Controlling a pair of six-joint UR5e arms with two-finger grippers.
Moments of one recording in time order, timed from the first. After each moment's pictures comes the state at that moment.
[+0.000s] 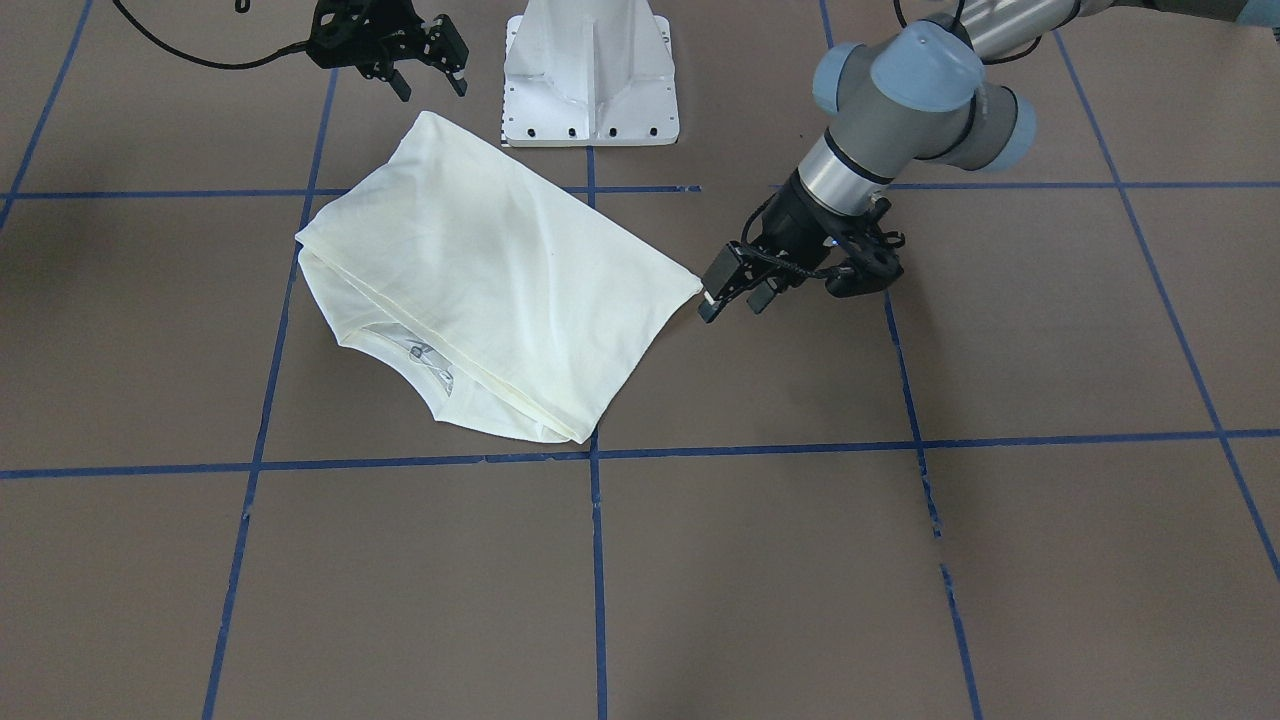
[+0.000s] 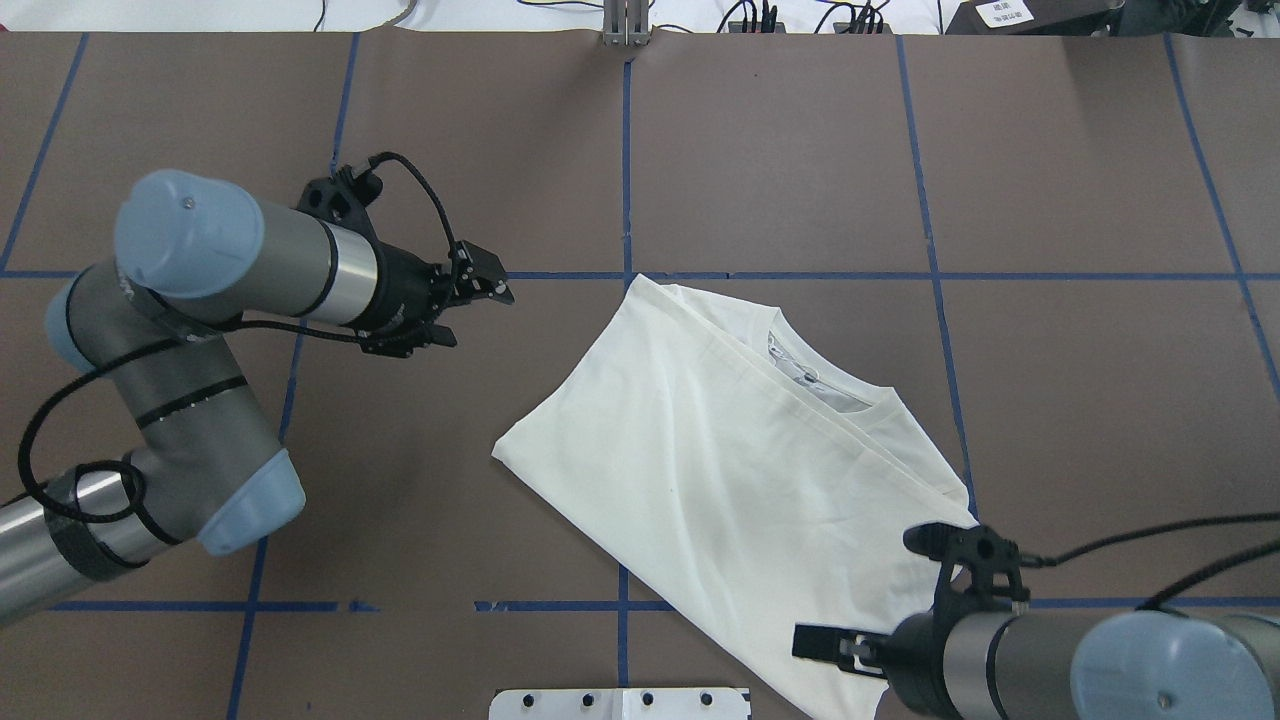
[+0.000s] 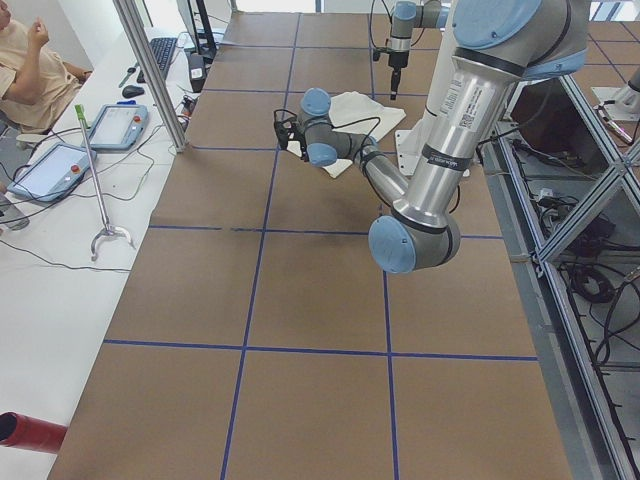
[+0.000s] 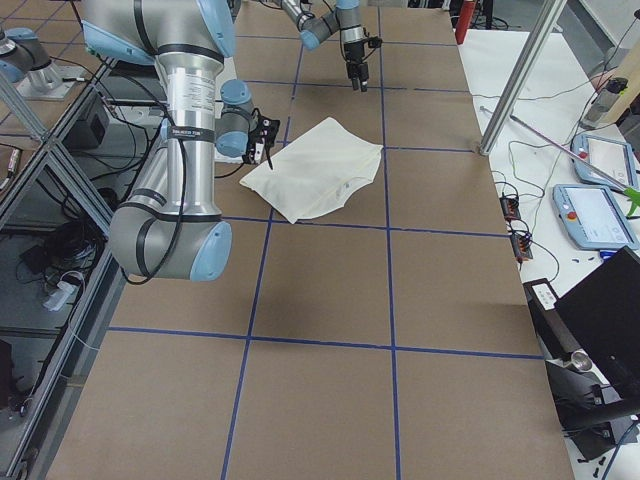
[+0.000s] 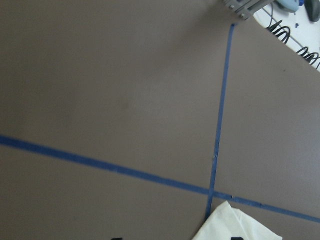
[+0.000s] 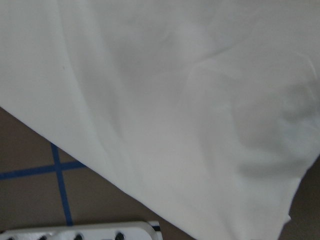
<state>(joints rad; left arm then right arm) -0.63 -2.01 -1.77 -2.13 -1.94 -1.79 0.11 -1.60 2.30 -1.19 1.60 1.75</state>
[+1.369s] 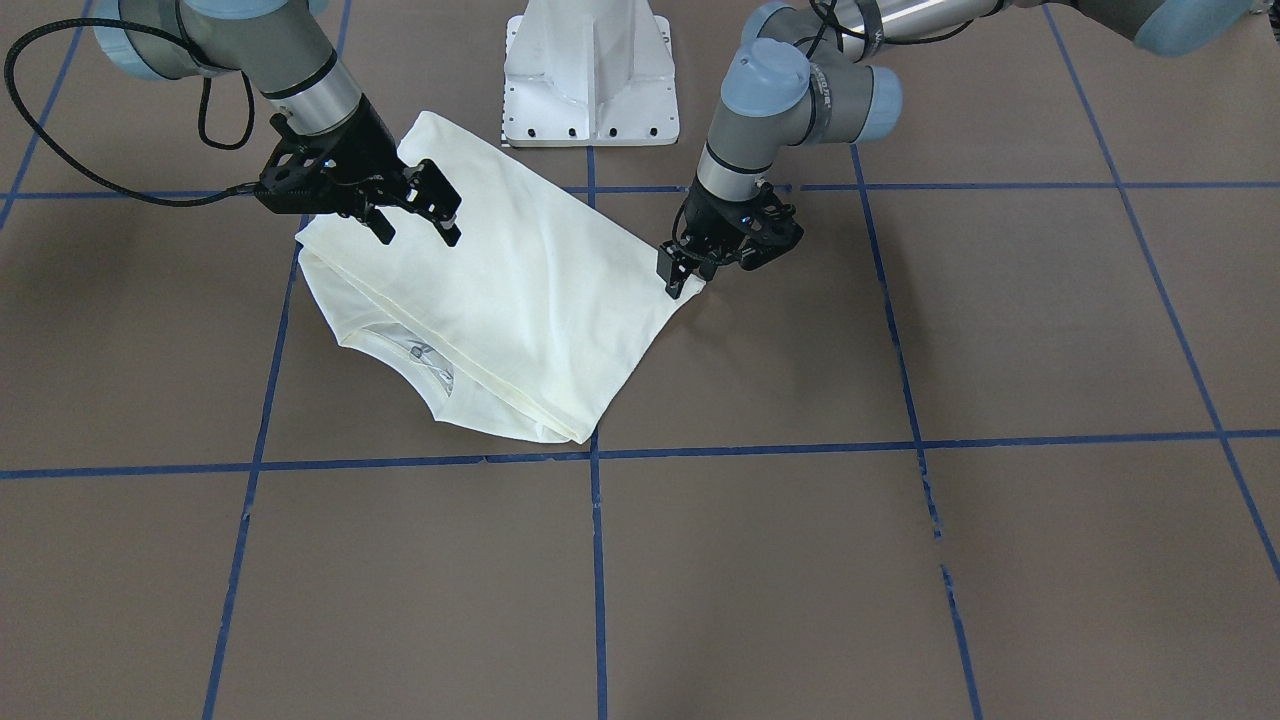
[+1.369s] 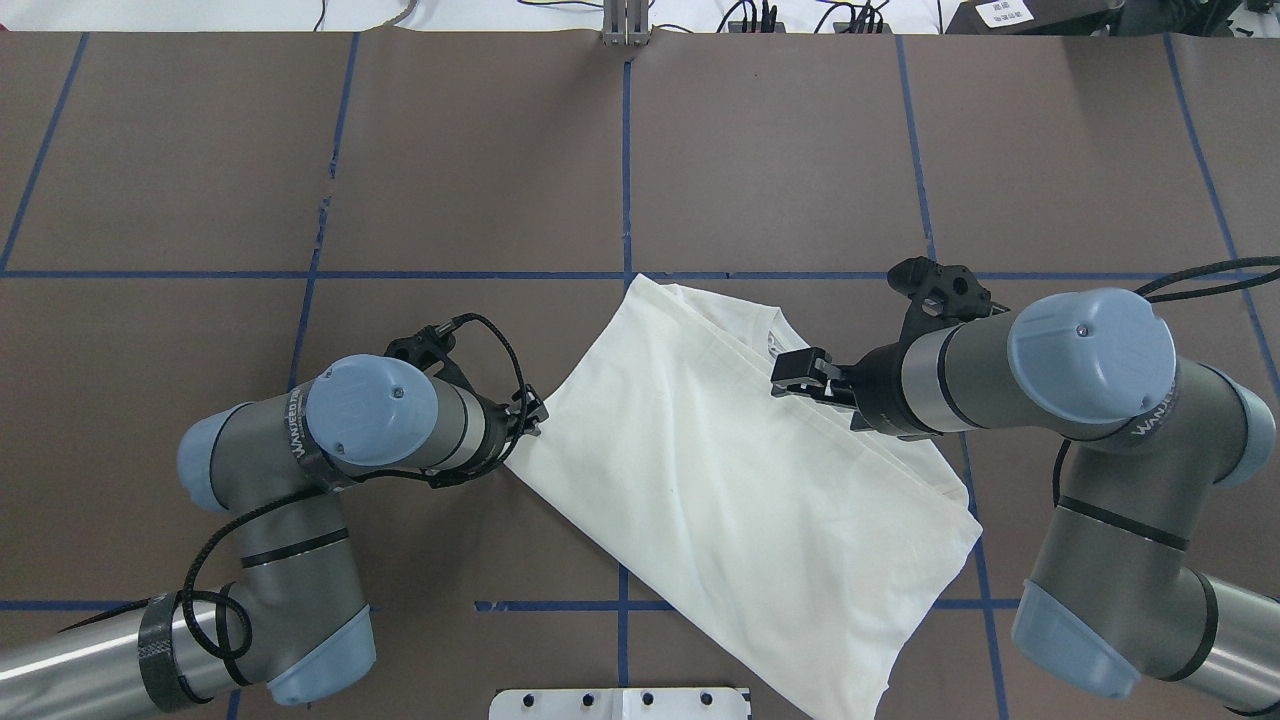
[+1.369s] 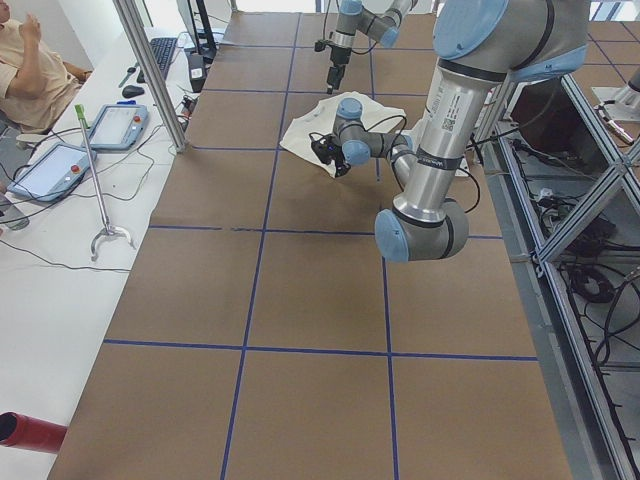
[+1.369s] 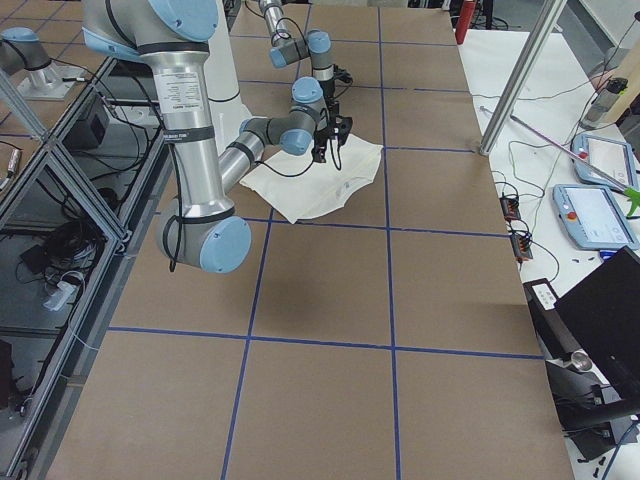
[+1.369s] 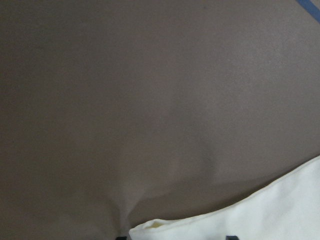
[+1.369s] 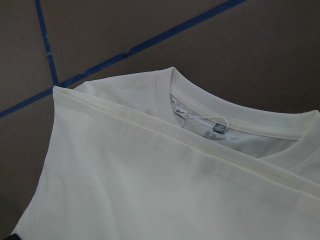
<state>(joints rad) -0.40 -2.04 -1.72 -1.91 -1.73 -1.94 0.53 -1.36 2.04 -1.19 1.84 1.62</state>
